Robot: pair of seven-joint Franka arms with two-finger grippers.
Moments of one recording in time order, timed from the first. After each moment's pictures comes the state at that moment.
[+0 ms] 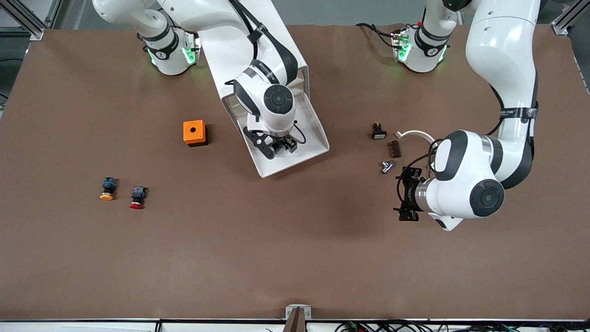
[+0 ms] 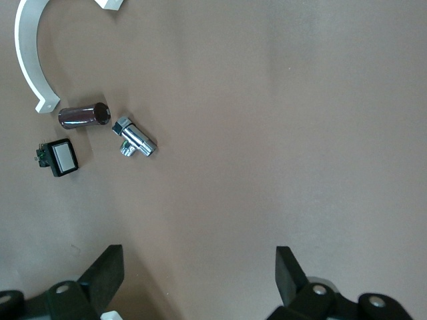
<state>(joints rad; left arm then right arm) -0.25 0.66 -0.02 -1.28 -0.22 1.73 -1.69 0.81 0.55 -0.01 -1.68 0.08 2.05 1.57</state>
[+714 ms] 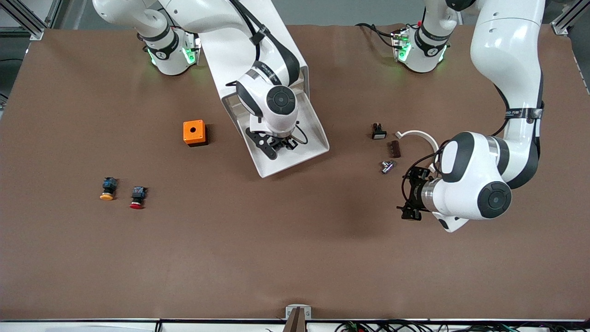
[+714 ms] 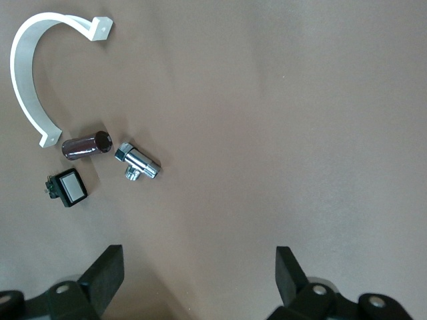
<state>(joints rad) -0.22 0.66 -0.02 -1.31 -0.22 1.72 -1.54 0.82 0.56 -0.01 -1.66 0.08 2.06 1.57</state>
